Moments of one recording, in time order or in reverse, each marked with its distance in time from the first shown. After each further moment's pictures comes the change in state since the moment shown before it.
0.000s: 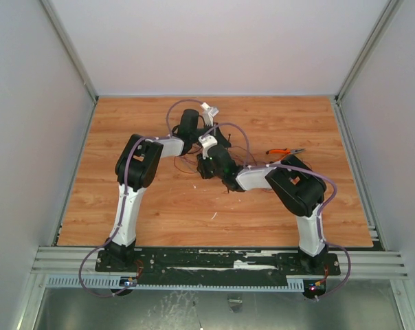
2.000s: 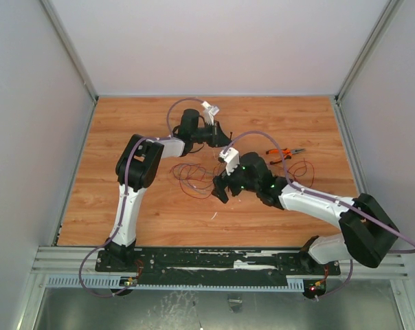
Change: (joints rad) left arm -0.008 0.000 -0.006 0.084 0.009 -0.026; right arm -0.020 -0.652 -0.332 -0.351 -0.260 -0.243
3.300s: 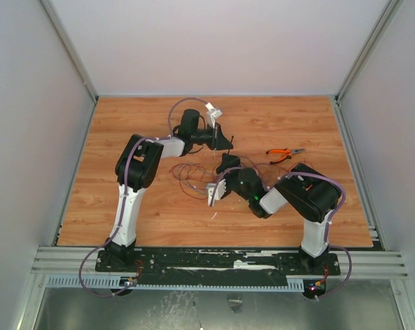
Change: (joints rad) left arm 0.000 -0.007 0.000 -0.051 0.105 0.132; right arm -0.027 0.529 -0.194 0.991 0.174 -1.373
